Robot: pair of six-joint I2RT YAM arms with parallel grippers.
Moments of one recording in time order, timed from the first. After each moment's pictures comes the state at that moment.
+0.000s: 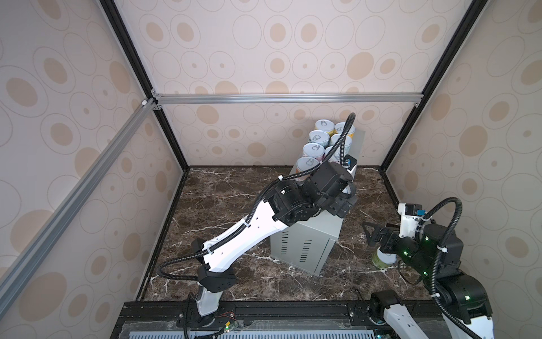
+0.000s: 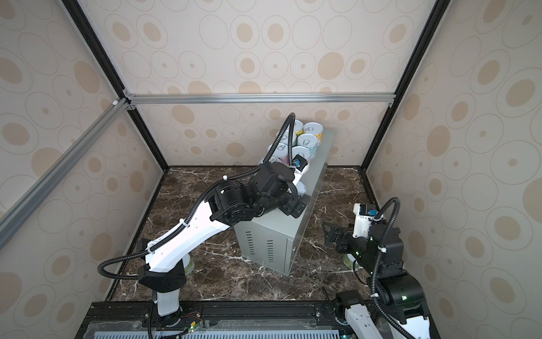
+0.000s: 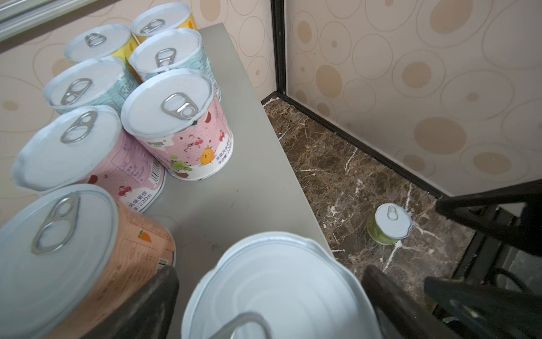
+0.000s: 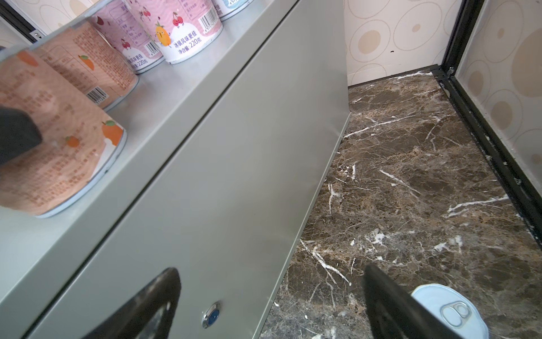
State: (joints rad) left arm -1.15 1.92 2.46 -1.09 -0.40 -0.13; right arm 0.16 0.52 1.03 -0.94 -0.13 0.34
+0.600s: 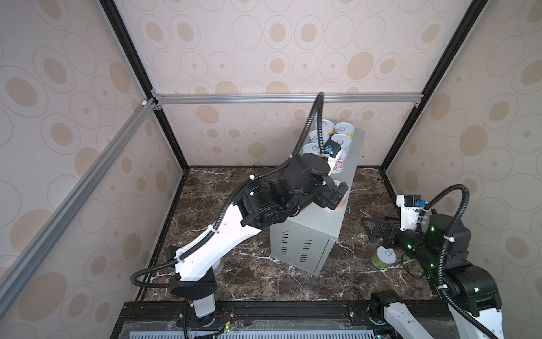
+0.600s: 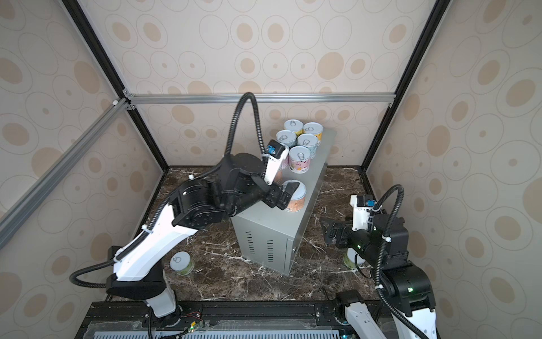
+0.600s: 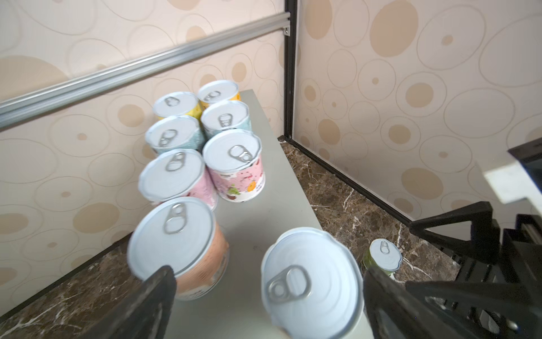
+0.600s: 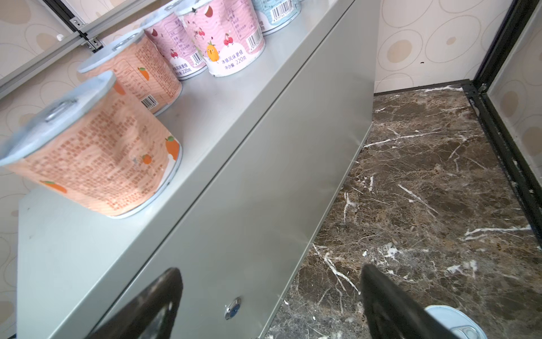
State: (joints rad) left arm -1.15 1.69 2.32 -0.98 -0.46 -0.12; right arm 0.16 0.63 1.20 -1.00 -0.22 0.28
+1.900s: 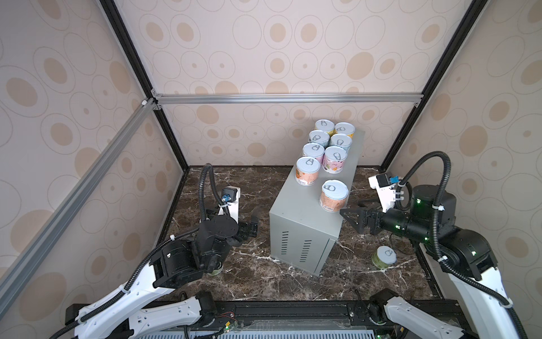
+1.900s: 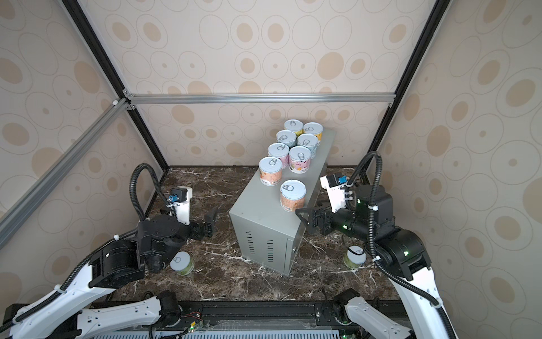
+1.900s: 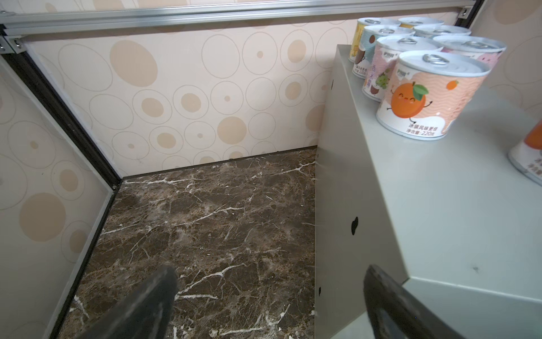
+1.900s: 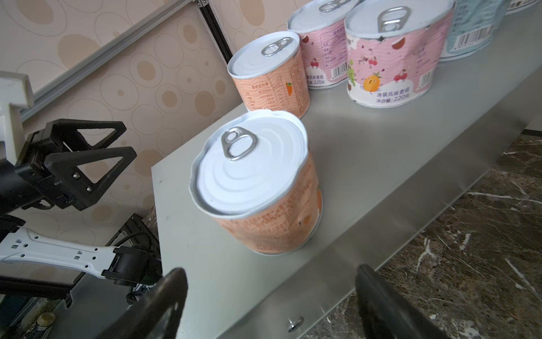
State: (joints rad) left arm -1.06 0.83 1.19 -0.76 -0.81 -0.33; right arm 0.44 0.91 1.44 -0.98 -0.31 0.22
